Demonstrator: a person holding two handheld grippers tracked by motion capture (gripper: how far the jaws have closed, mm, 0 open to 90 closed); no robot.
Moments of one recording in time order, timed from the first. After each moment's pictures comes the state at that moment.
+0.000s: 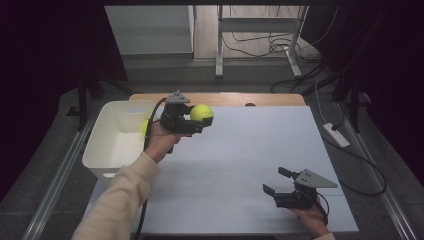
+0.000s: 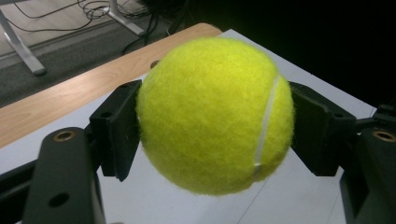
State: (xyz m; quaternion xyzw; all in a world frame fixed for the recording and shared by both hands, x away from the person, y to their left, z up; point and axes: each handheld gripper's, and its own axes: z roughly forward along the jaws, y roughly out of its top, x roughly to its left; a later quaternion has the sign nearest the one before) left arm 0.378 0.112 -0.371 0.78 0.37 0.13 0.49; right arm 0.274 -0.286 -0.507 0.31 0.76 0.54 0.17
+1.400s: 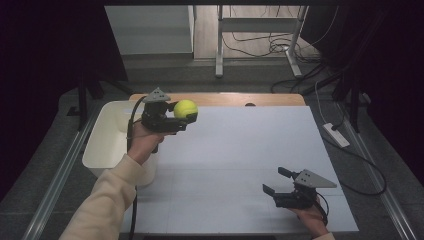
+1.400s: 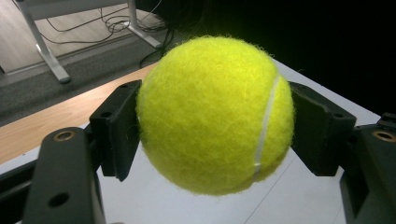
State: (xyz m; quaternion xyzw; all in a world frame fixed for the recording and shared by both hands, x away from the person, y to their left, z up) left arm 0.360 0.151 -0.357 0.76 0.38 0.16 0.50; right arm 0.274 -0.286 -0.507 0.31 0.76 0.54 0.18
